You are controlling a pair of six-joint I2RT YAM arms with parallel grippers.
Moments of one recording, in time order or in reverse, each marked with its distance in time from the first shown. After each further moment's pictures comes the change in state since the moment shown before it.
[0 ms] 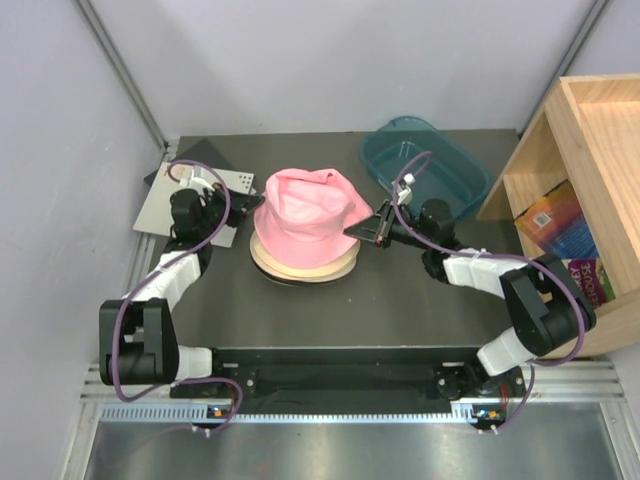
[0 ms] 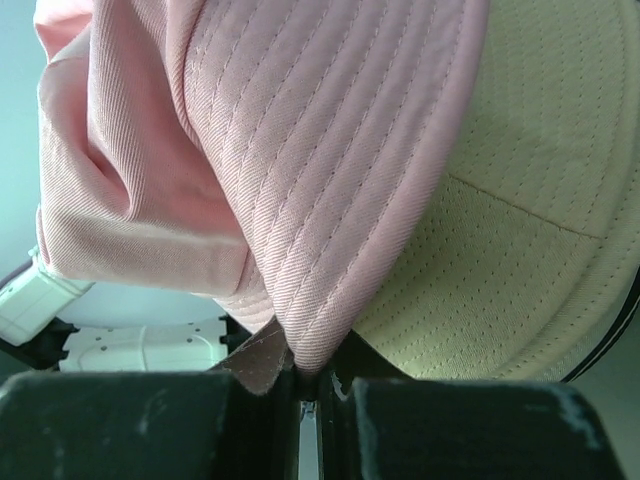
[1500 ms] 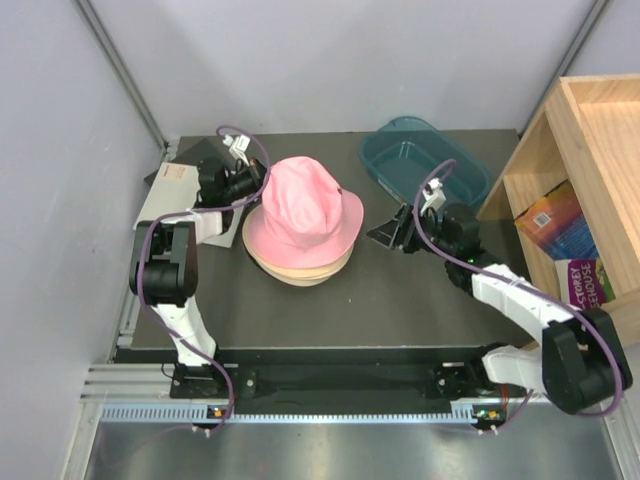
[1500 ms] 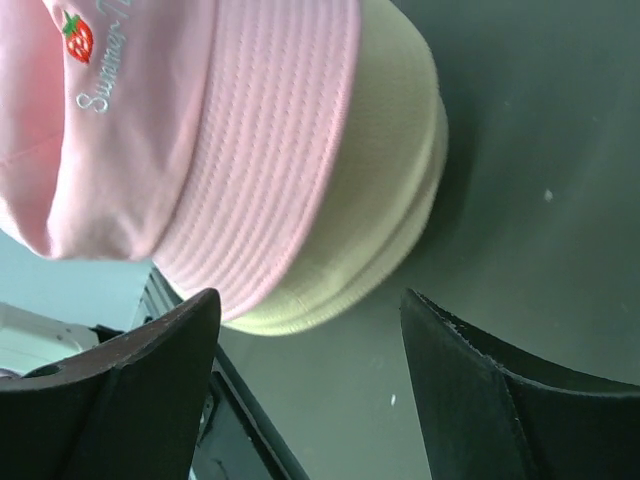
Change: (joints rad) left arm -0.076 0.539 0.357 0.317 0.387 0.289; right arm -0.079 -0.337 -0.057 -0.481 0.198 -0.406
